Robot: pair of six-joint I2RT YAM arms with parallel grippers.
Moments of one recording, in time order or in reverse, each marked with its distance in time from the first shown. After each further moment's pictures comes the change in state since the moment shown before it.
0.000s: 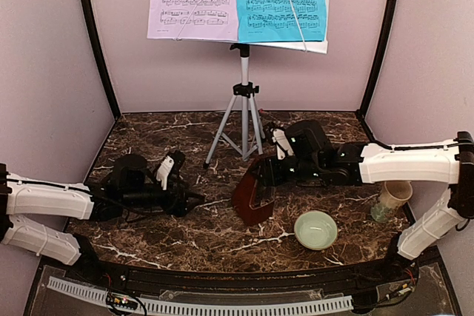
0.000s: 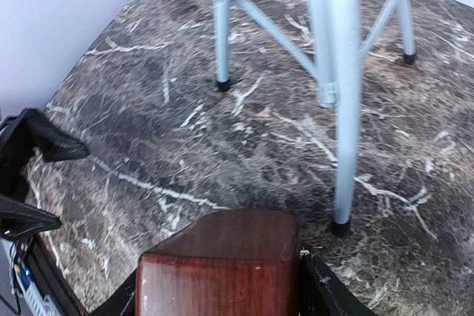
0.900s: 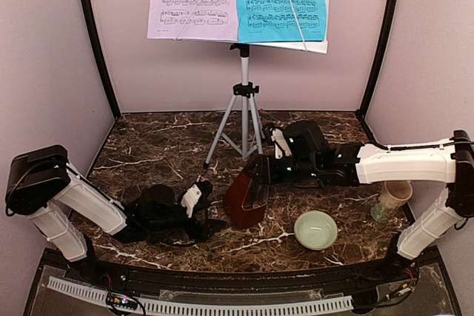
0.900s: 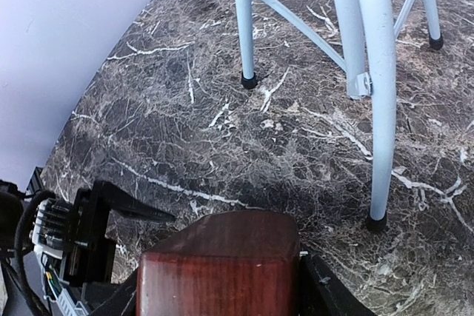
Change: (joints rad) left arm -0.229 0.440 -0.051 0.513 -0.198 0.131; right arm -0.002 0.021 0.000 0.047 -0.085 0.088
